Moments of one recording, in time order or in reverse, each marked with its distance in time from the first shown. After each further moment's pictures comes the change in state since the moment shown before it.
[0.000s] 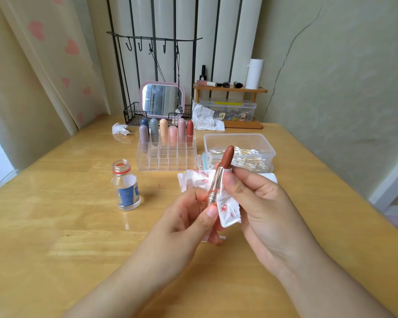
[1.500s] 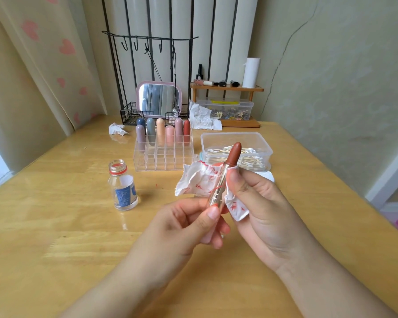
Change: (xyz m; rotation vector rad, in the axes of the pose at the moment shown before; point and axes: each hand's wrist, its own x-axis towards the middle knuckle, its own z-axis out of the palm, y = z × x) left_hand -0.003 0.010 0.003 -0.092 -0.047 -0.078; right_hand -0.002 -0.003 -0.005 0.050 -0.147 -0.006
